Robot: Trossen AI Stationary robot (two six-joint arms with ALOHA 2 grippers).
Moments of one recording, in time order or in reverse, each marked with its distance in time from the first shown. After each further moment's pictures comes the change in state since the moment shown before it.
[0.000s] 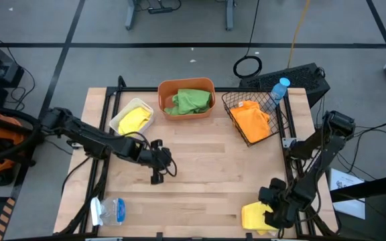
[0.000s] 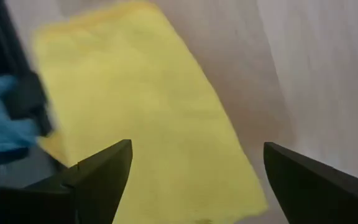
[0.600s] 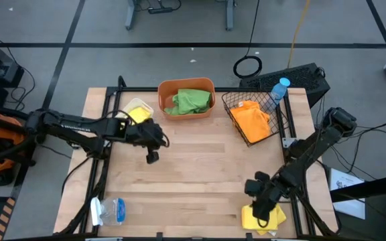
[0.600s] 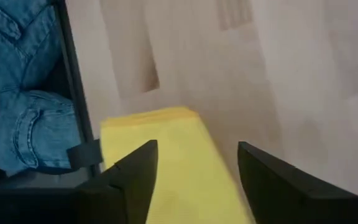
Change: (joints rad) left arm 0.230 -0.254 0.000 -0.096 0.012 0.106; right arm -0.245 -0.061 0.000 0.127 -0.064 -0.316
